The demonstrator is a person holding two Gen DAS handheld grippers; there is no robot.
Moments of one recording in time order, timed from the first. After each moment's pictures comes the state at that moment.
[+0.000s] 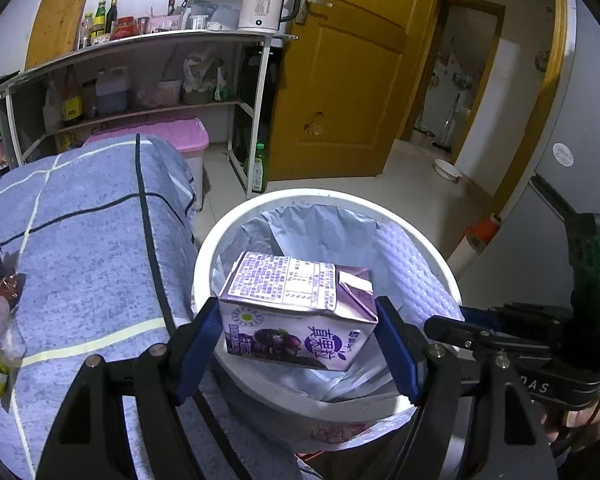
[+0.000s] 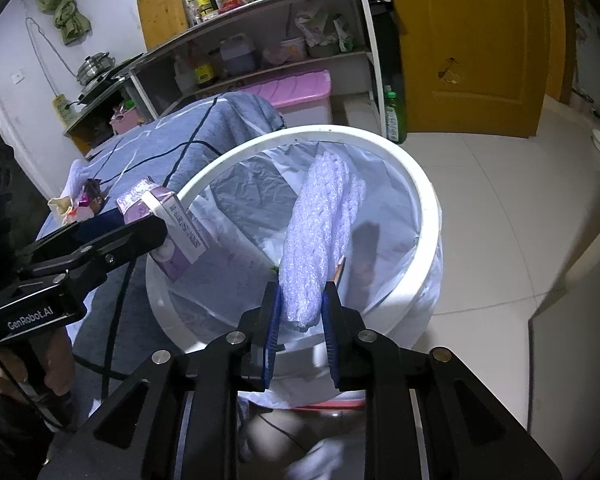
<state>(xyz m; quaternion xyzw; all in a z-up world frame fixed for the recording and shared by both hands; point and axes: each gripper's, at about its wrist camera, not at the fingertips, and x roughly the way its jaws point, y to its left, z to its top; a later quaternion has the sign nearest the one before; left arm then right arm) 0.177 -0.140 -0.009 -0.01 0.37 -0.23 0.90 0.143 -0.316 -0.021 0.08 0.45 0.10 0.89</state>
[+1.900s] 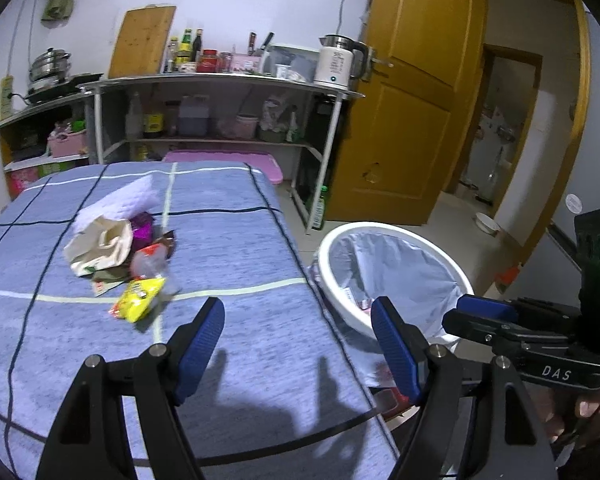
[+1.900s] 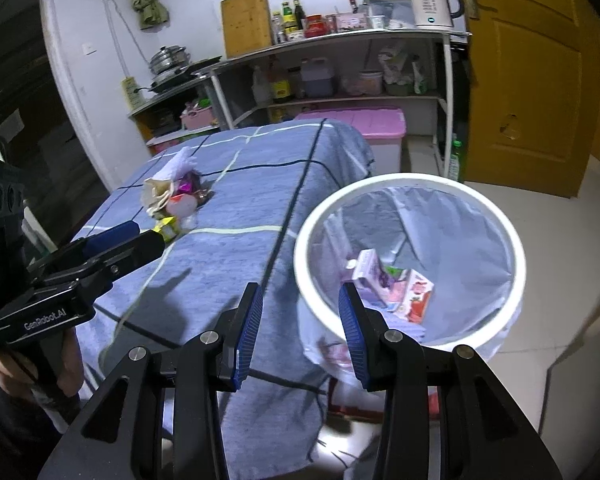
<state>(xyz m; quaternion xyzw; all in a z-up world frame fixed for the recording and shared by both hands) 0.090 -0.026 0.027 -0.06 0.30 -0.12 0.94 0.095 -0.225 0.029 0.04 0.38 0.20 0.90</state>
